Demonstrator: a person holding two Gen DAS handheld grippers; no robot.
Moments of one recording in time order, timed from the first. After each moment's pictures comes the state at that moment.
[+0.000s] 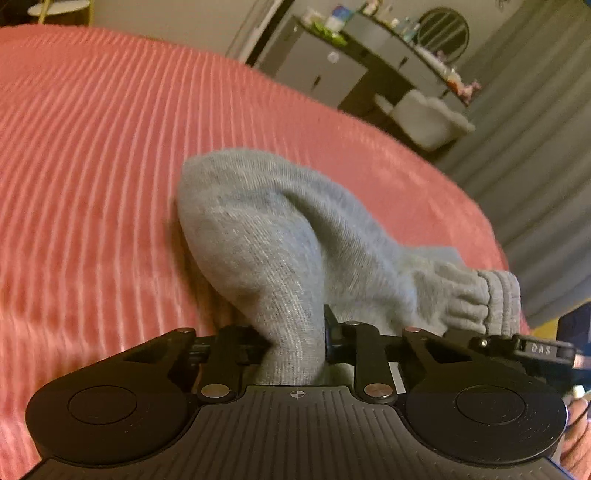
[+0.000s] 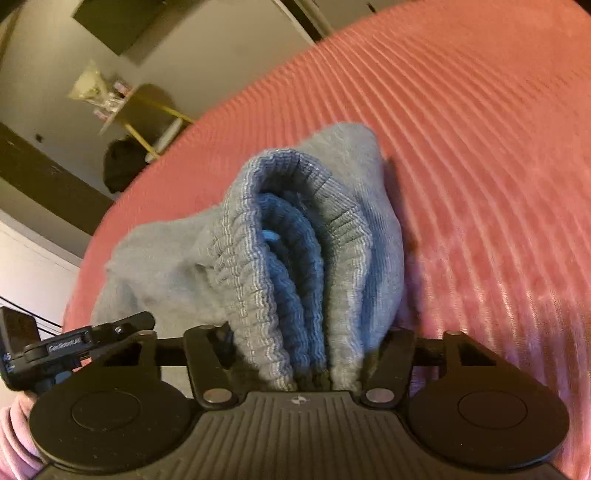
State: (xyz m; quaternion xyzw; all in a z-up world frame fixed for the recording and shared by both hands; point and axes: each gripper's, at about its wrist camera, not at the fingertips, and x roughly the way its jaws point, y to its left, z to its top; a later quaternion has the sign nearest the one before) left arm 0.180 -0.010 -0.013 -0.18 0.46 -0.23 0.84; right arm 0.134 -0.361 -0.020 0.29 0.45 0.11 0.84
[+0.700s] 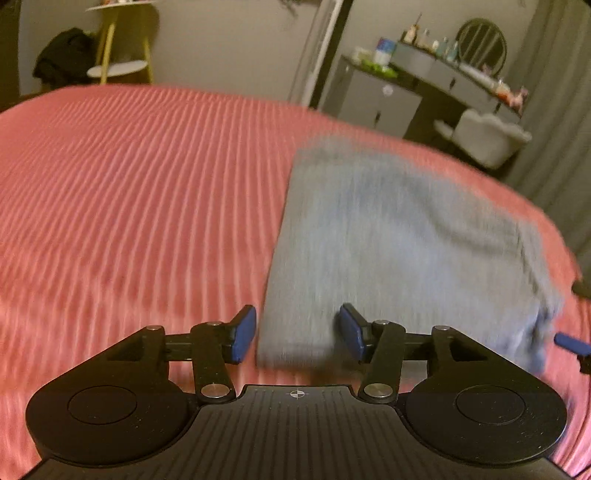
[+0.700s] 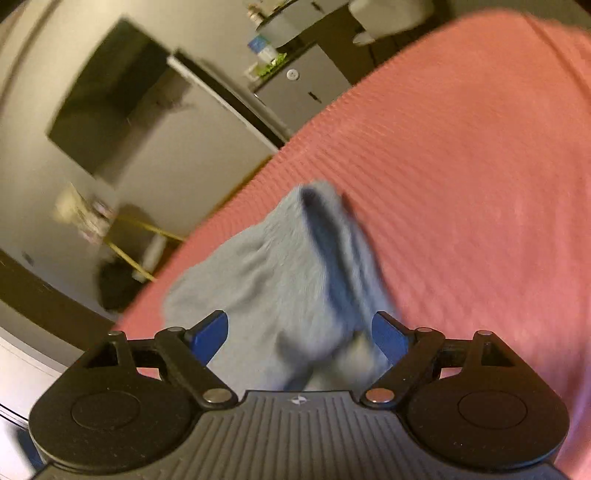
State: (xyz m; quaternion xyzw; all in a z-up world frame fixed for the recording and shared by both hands) left arm 0.118 -0.010 -0.006 -0.09 0.41 -0.10 0.90; right arm 0.067 -0.381 0.007 0.43 0.33 -0.01 0.84
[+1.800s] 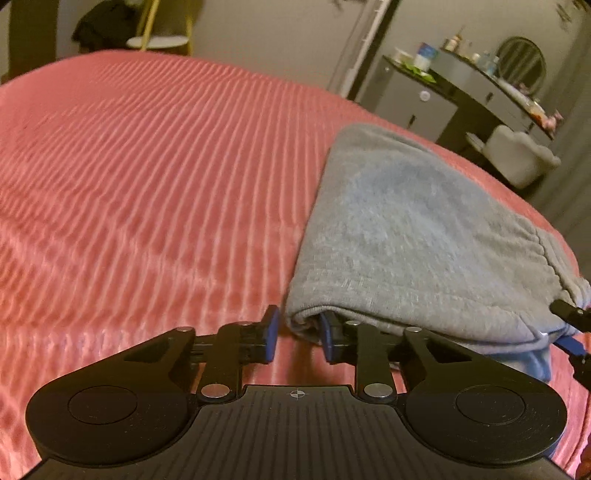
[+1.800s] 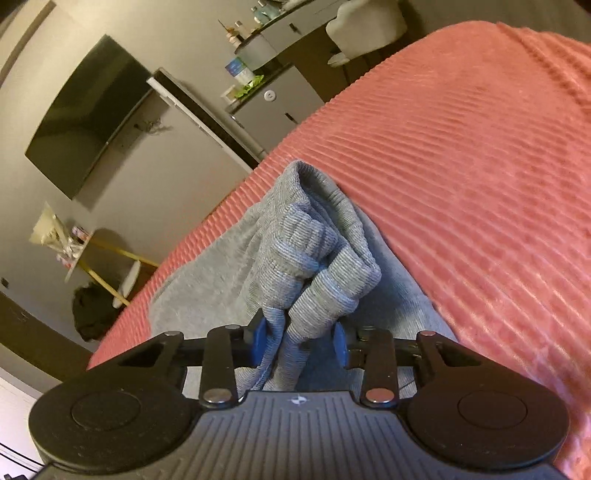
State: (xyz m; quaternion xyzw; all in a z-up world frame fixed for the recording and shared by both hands) left arm 0.106 0.003 -0.010 -0.13 0.43 -0.05 0.89; right arm 0.075 -0.324 0.000 0.38 0.30 -0.09 0.87
